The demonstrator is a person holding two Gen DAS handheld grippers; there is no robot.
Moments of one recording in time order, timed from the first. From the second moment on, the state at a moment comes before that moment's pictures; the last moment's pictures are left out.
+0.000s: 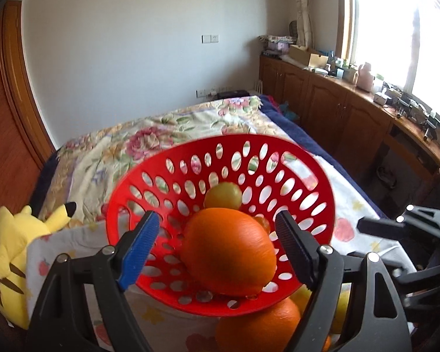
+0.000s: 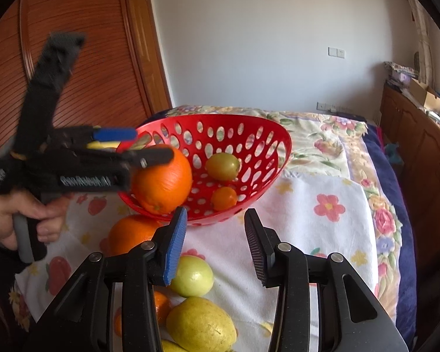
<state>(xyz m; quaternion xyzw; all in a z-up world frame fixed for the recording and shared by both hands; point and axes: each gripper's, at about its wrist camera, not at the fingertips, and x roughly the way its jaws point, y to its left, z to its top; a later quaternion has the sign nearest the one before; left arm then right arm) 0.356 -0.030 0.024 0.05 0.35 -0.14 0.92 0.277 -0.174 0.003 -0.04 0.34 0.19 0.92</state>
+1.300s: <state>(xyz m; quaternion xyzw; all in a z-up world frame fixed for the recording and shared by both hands) 0.211 0.016 -0.013 0.01 0.37 -0.14 0.92 0.186 -0.178 -0.034 -0.01 0.38 0.16 0.91</state>
